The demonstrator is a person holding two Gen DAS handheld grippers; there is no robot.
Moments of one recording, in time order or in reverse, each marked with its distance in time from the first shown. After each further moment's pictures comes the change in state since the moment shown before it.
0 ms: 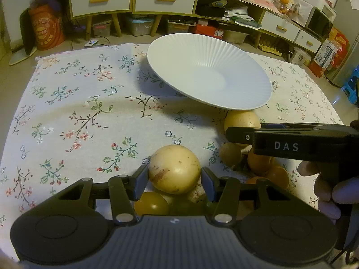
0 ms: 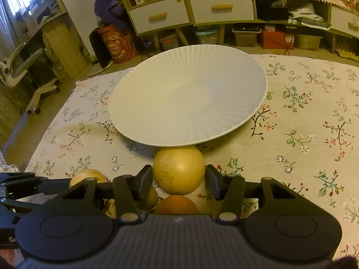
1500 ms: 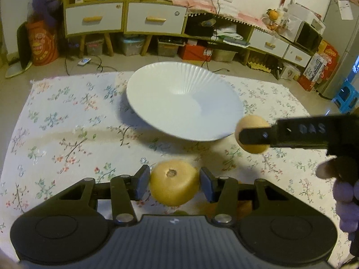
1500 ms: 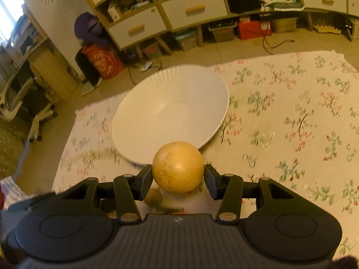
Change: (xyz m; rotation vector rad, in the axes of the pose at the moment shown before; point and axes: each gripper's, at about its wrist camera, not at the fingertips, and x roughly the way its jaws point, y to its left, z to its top) left arm -0.028 -0.028 0.017 0.011 -0.109 -0.041; right arm -0.055 -0.018 0.023 0.184 0.002 -0.003
